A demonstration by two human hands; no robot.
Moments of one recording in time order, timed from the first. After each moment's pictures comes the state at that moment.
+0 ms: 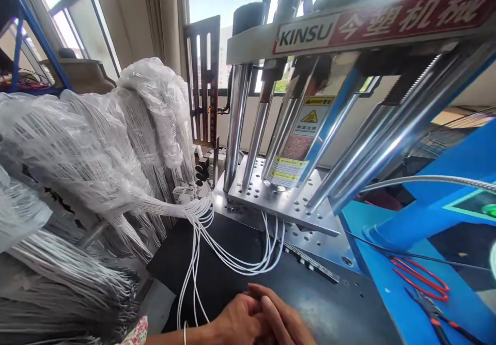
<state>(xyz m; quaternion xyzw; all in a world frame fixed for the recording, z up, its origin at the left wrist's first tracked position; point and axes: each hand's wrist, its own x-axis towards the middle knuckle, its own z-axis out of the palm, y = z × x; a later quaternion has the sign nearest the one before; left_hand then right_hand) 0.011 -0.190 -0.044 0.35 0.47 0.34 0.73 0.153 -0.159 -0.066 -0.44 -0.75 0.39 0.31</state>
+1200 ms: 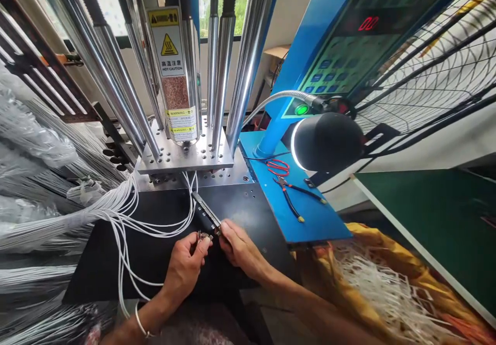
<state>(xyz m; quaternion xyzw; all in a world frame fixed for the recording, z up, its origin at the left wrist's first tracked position) 0.044 -0.163 -0.039 0.49 0.59 0.33 0.55 0.207 -0.150 -0.048 -0.47 -0.42 0.69 0.37</state>
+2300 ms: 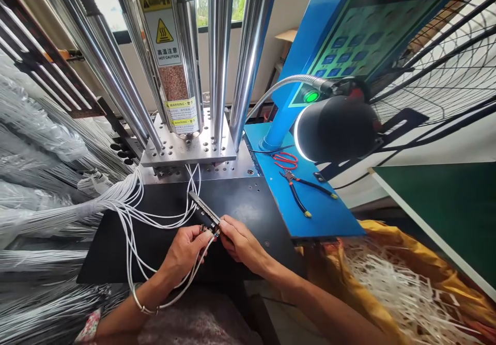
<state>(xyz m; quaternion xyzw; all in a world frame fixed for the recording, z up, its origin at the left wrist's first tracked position) 0.041 -0.157 -0.020 0.47 0.57 0.27 0.62 0.215 -0.152 -0.046 -0.44 -0.43 0.72 0.32</state>
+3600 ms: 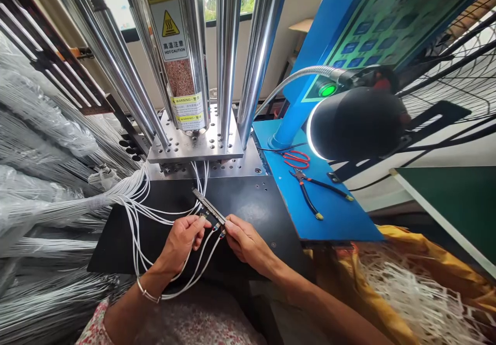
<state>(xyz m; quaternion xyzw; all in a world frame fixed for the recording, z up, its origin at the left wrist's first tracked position) 0.030 -0.148 -0.031 0.40 0.57 0.35 0.63 0.218 -0.154 -0.055 -0.42 -0.48 0.70 0.33</state>
